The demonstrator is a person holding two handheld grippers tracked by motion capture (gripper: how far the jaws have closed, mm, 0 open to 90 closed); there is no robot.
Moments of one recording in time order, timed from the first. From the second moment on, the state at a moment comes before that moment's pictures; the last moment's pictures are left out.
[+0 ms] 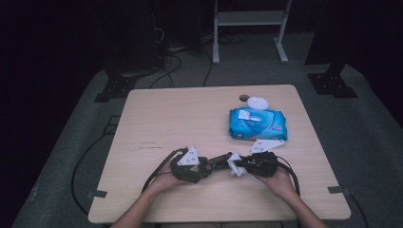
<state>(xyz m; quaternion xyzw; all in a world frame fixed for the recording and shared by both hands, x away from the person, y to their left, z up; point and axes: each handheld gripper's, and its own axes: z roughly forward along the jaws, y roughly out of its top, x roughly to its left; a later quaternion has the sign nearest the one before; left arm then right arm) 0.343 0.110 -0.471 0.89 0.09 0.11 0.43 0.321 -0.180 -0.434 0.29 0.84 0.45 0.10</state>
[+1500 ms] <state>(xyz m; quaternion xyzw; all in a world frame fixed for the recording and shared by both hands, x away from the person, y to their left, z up) 0.353 0.101 -0.478 0.90 0.11 0.12 0.40 0.339 -0.123 -0.447 0.25 0.87 0.41 0.09</state>
